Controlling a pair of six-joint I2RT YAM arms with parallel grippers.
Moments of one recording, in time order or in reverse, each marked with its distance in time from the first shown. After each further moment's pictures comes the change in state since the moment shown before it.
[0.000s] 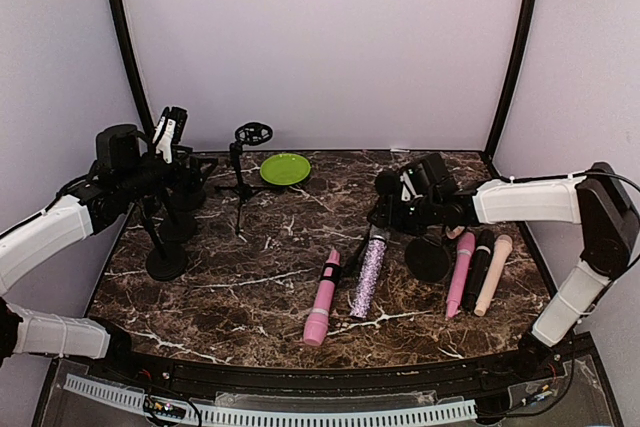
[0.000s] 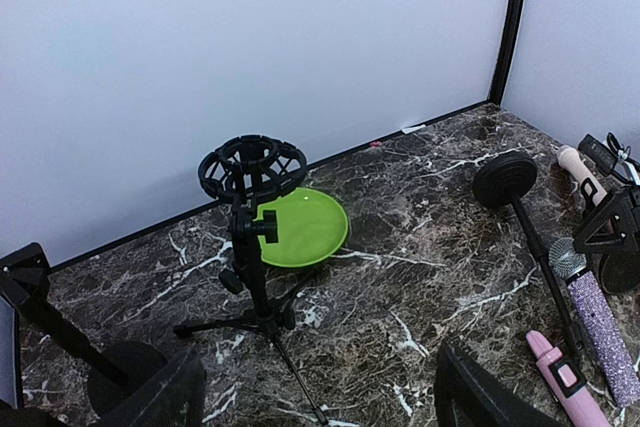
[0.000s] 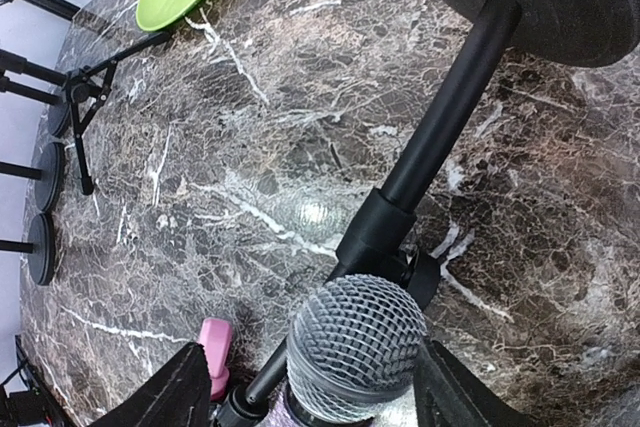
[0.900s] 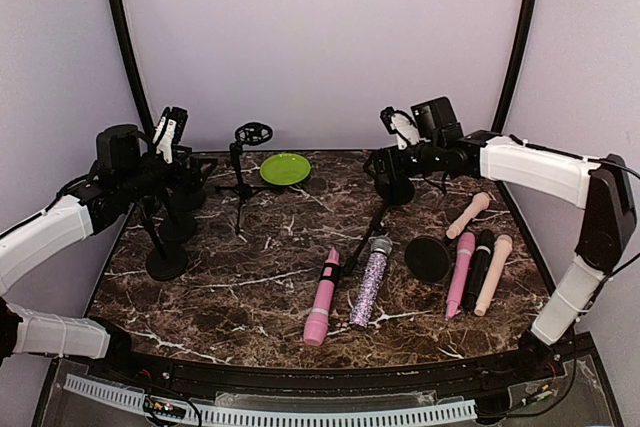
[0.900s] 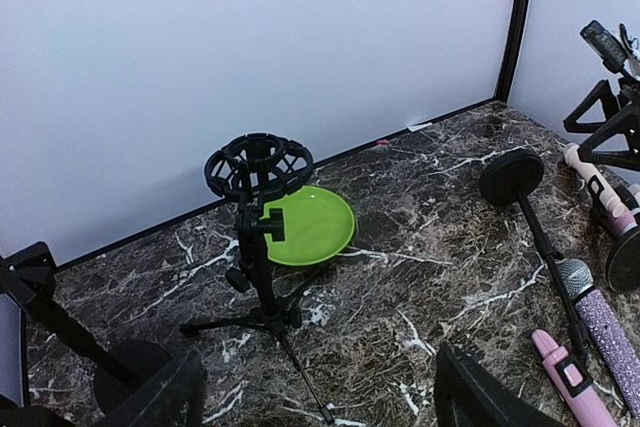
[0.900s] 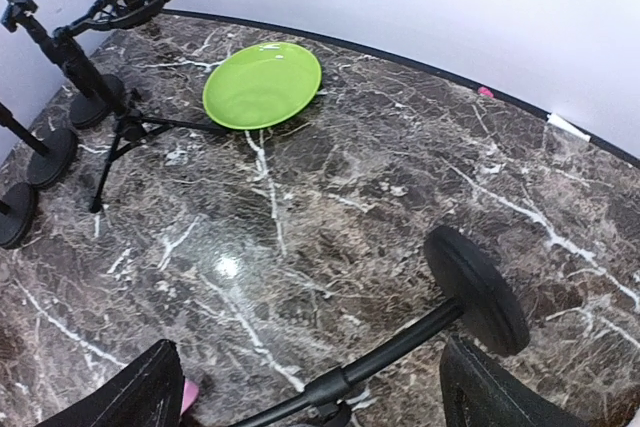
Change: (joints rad) left arm -0.006 0.000 0.000 -0.004 -0.022 0.008; right arm -0.063 0.004 0.331 -0.152 -0.002 -0.533
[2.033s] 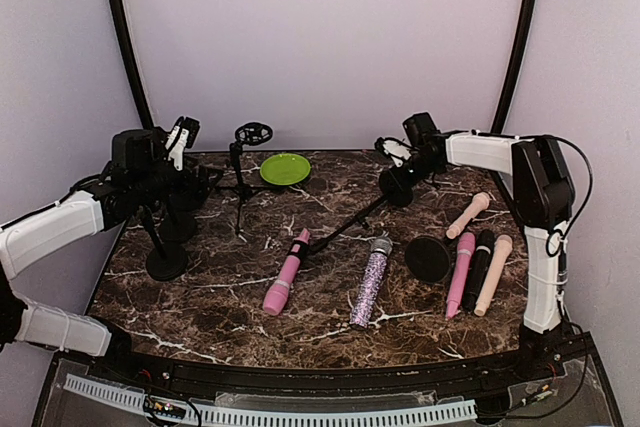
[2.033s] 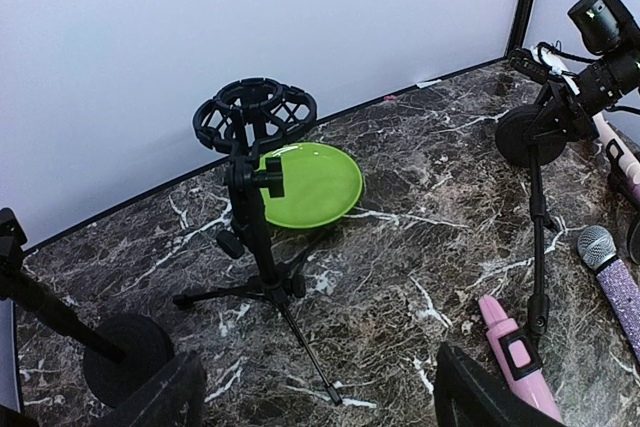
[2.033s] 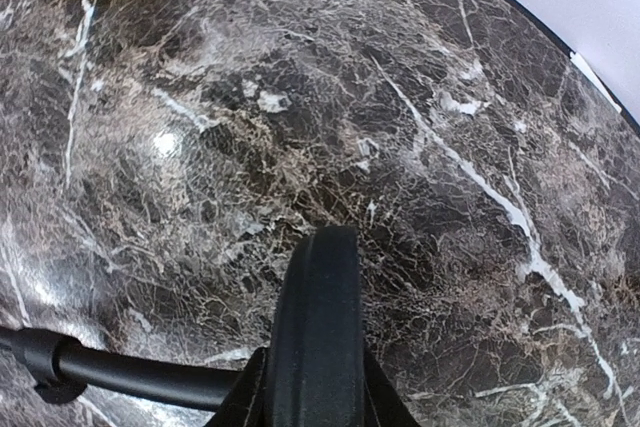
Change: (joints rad) left arm -0.006 0.088 0.000 -0.013 -0.022 0.029; right arm -0.194 0.504 0.366 -0.203 -0.075 -0.407
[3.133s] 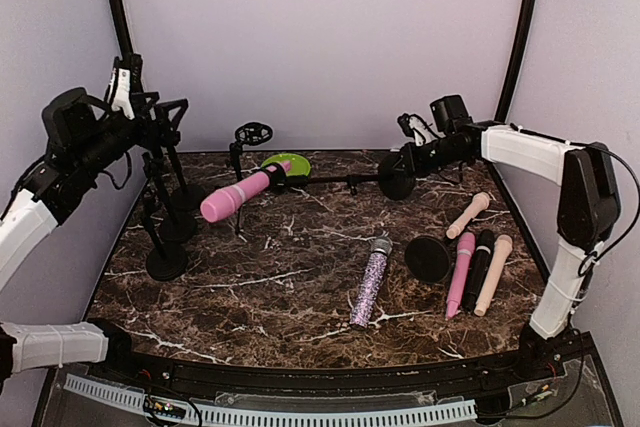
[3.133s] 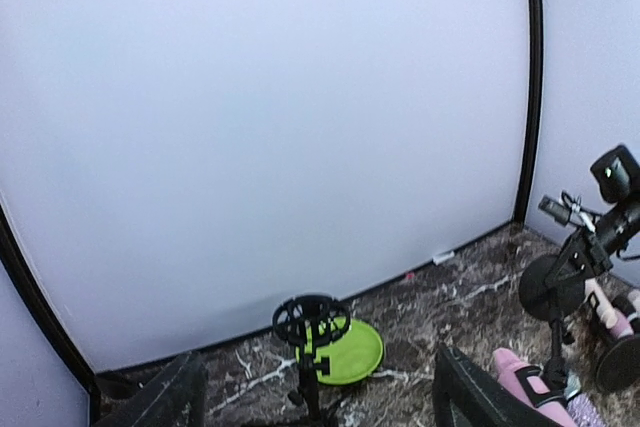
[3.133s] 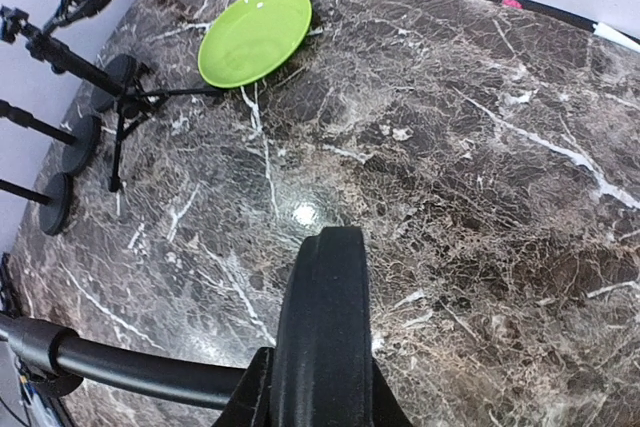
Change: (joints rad) left arm 0.000 -0.220 0.188 -0.049 -0.061 -0.039; right arm -0.023 -0.309 -0.202 0.042 -0.285 0.414
